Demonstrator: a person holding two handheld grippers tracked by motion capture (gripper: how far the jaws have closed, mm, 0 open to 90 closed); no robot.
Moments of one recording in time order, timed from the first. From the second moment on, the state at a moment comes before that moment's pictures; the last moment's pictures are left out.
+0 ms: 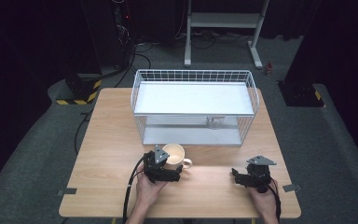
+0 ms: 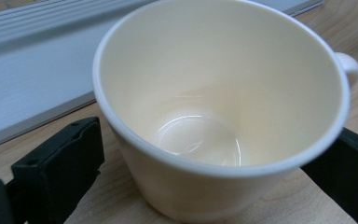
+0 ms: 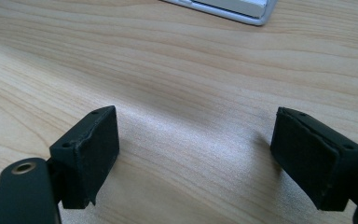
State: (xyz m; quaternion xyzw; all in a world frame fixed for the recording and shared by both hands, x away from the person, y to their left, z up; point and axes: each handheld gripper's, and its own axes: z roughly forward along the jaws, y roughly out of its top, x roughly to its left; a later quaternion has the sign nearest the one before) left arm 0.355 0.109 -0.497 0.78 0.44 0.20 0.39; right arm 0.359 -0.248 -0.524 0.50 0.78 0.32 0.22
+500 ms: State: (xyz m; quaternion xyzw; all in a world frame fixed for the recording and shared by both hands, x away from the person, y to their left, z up) left arm 0.363 0.105 -0.503 0.78 0.45 0.20 0.40; right arm 0.359 -0.248 -0.524 0.50 0.78 0.32 0.22
